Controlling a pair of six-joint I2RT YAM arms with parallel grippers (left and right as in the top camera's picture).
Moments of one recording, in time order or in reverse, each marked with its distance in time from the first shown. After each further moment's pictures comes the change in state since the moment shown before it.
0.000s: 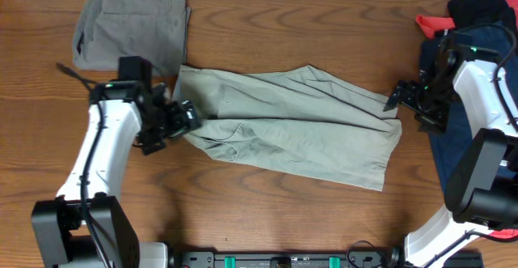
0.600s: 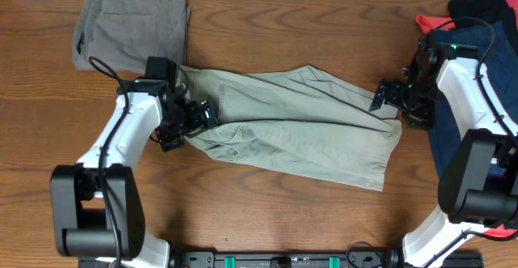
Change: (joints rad) left arm -0.074 0.130 -0.018 0.114 0.002 -0.056; right arm 0.085 0.000 0.000 0.011 0.005 0.000
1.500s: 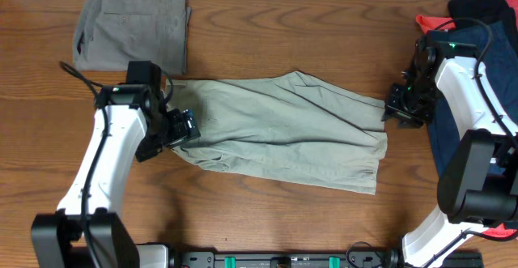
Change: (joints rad) left arm 0.045 -0.195 0.010 -0.197 -0.169 0.030; right arm 0.008 0.000 0.015 -0.084 -0.008 -0.040
